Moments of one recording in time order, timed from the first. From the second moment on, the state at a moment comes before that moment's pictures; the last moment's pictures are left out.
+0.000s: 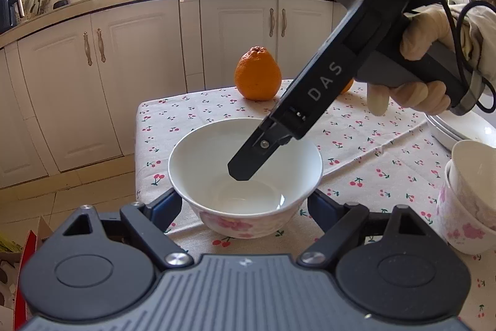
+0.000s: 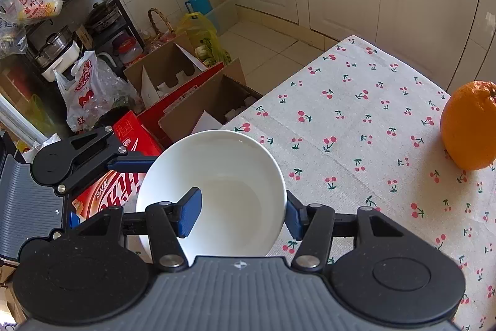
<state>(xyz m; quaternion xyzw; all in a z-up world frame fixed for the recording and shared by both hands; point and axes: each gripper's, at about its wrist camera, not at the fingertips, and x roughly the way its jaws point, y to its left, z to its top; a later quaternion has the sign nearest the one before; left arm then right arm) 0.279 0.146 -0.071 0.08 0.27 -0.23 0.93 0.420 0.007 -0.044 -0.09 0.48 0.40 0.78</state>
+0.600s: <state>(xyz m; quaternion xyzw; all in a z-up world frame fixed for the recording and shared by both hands) 0.221 0.119 -0.031 0.10 0.27 -0.25 0.92 0.350 -0.030 -0.003 -0.09 0.45 0.41 0.79</state>
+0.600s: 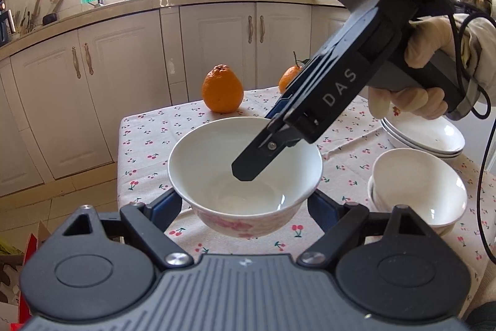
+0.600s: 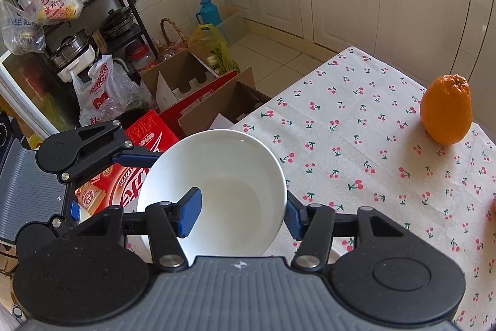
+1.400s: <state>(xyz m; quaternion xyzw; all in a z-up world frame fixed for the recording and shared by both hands) 0.159 0.052 -0.005 0.12 0.25 -0.32 0.91 0.249 -0.120 0.028 -0.06 0.42 0.38 0.82</state>
